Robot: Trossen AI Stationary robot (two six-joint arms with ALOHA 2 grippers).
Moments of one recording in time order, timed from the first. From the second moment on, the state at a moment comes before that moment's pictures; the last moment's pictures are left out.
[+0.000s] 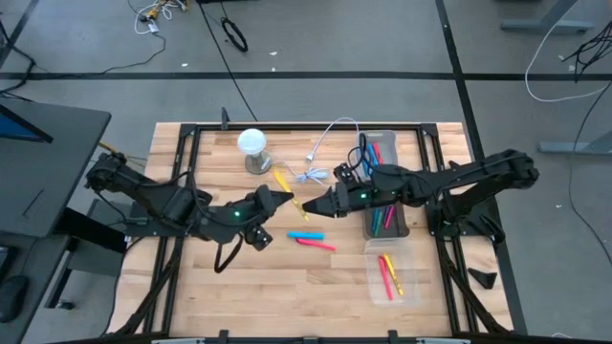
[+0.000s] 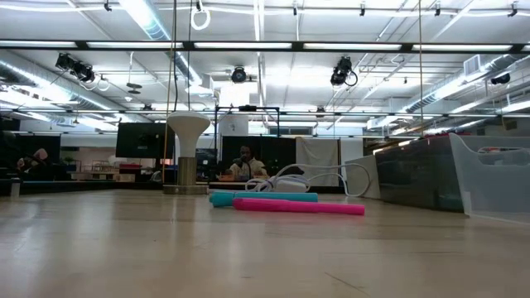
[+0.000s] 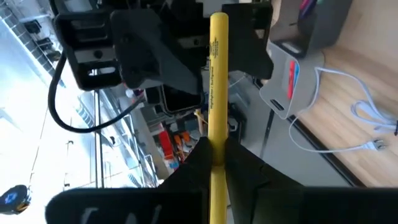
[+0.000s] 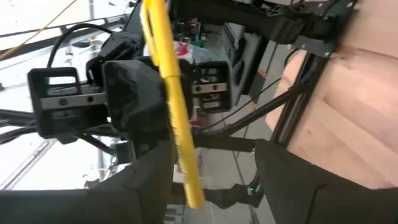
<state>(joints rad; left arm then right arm) -0.47 1.42 1.50 -0.47 -0.92 1.45 0.17 1.40 1.13 0.22 0.01 1.40</state>
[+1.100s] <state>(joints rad) -0.47 1.42 1.50 -0.48 -0.88 1.31 0.20 1.47 1.13 0.41 -0.04 1.35</state>
